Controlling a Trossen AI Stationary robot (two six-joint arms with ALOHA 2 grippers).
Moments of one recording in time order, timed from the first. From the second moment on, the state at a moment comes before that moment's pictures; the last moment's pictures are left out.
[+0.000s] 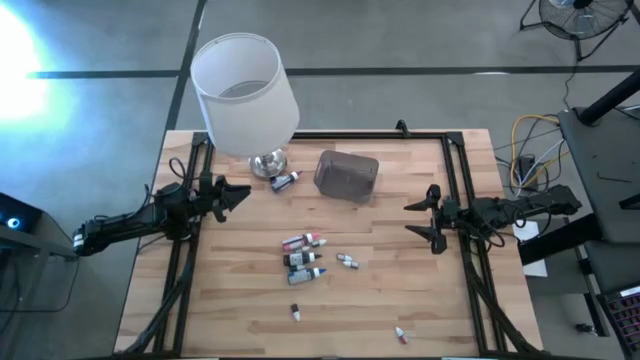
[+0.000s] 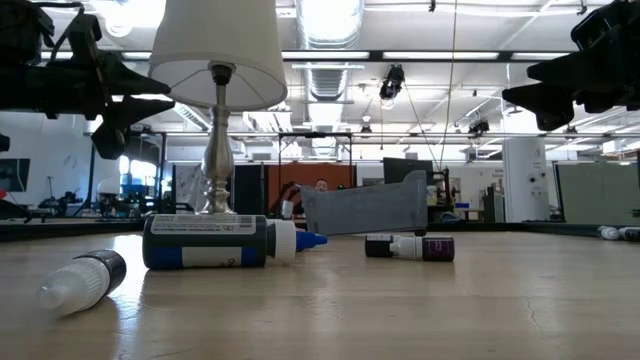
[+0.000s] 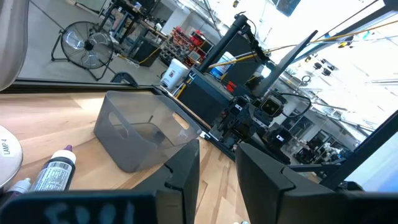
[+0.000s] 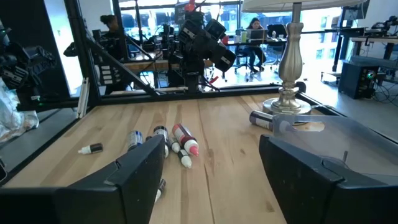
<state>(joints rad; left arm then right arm) 0.24 0.04 0.01 0.07 -0.06 -0.65 0.25 0.07 0.01 0.05 0.29 0.10</state>
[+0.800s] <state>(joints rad) 0.24 0.04 0.01 0.07 -0.06 -0.65 0.25 0.36 0.06 0.18 0.50 1.24</state>
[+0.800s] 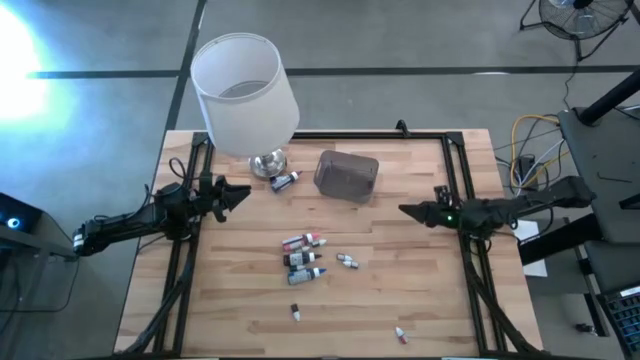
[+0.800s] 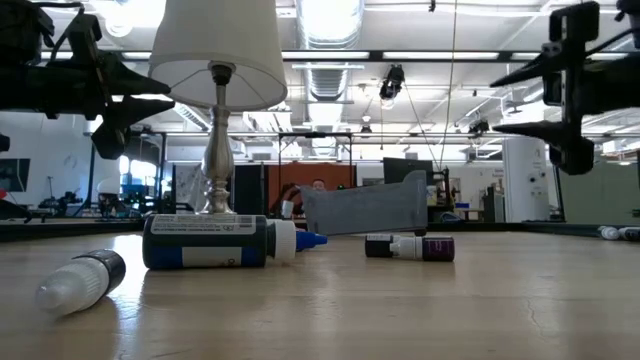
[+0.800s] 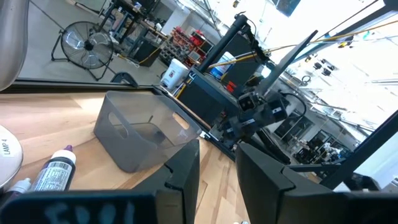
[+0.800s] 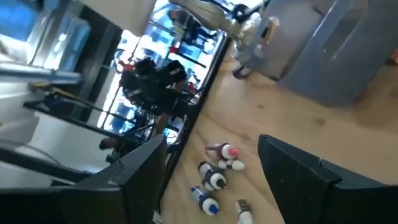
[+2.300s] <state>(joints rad) 0.24 0.04 0.01 0.07 -0.06 -0.65 -0.14 1.27 0.71 -0.48 0.35 1.58</state>
